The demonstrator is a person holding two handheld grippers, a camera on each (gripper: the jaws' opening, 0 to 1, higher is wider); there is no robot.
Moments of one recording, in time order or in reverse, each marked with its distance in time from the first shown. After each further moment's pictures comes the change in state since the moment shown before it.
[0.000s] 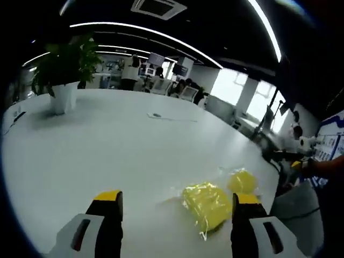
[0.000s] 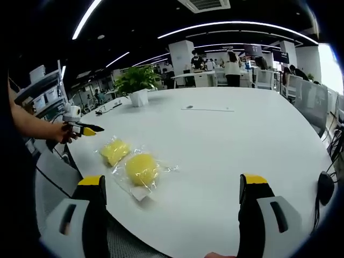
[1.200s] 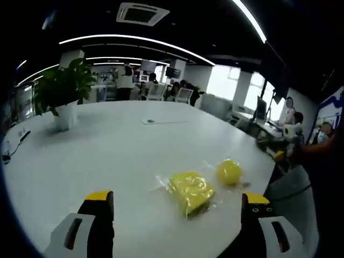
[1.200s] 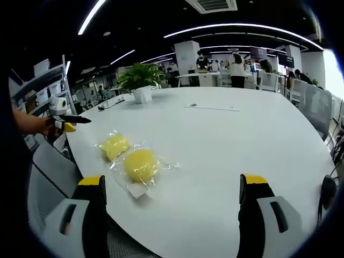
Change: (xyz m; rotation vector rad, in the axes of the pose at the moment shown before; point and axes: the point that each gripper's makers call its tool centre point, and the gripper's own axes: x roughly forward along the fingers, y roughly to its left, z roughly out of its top) left arm -0.039 -0.037 -0.005 0.133 0.027 0.024; right arm 0.011 -0.002 -0.013 -0.025 0.029 0.023
